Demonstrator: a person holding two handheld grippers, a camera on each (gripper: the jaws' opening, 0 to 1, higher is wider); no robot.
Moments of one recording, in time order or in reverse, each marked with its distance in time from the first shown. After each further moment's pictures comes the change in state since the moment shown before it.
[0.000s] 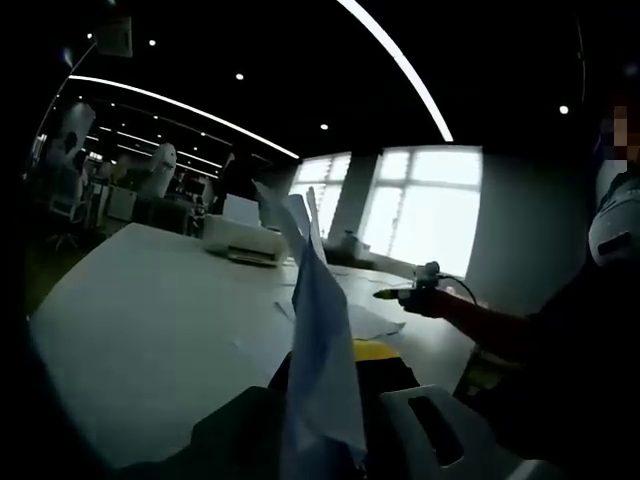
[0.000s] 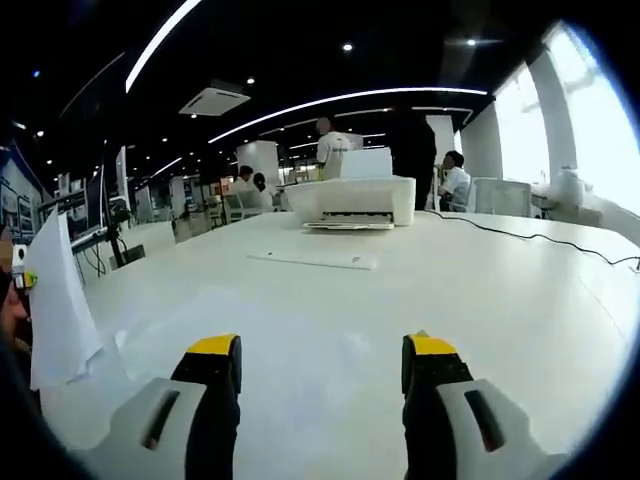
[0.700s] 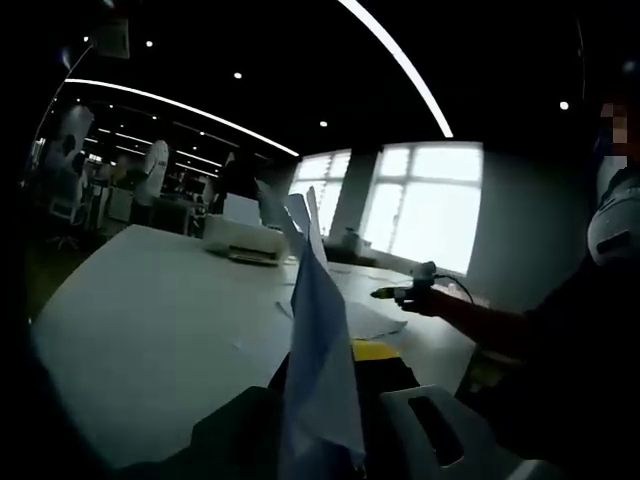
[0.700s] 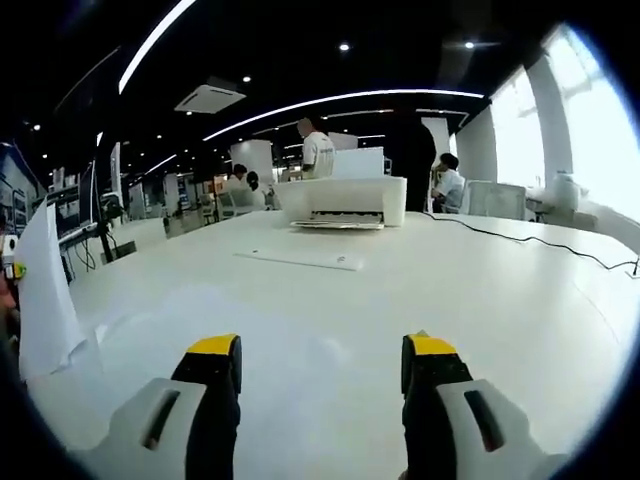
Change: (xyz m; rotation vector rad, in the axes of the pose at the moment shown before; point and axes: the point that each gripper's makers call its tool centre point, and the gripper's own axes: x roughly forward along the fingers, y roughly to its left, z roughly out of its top) left arm 0.004 0.000 0.004 0.012 0.014 0.005; right arm 0.017 -0.021 -0.002 -0.034 0.000 -0.035
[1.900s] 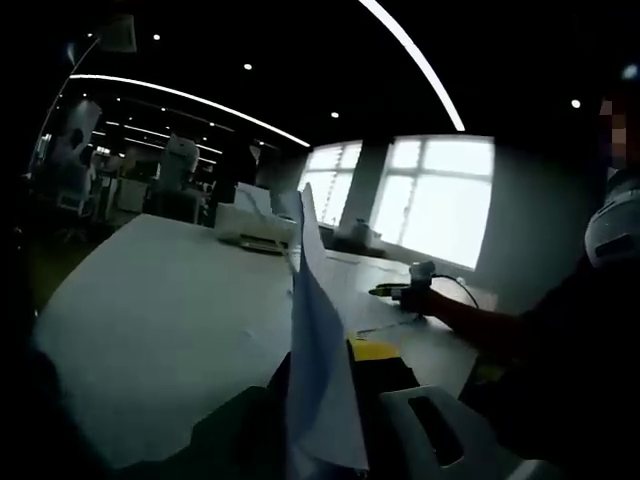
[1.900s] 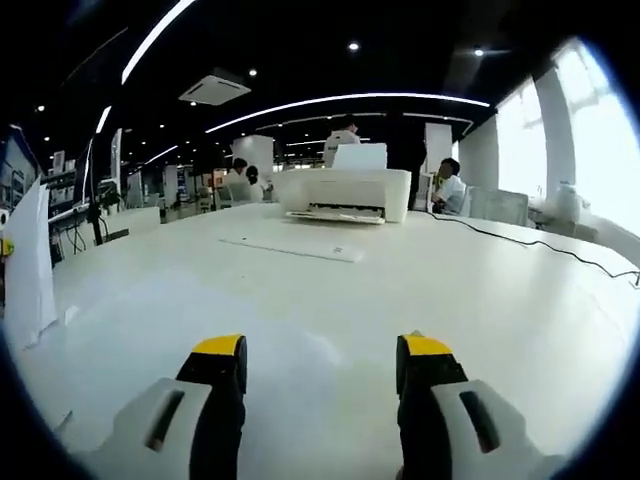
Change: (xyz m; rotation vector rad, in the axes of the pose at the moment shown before) left arm -0.005 0.024 -0.011 -0.023 0.046 0.046; right arm 0.035 -0.004 -0.021 -0.036 0.001 -0.024
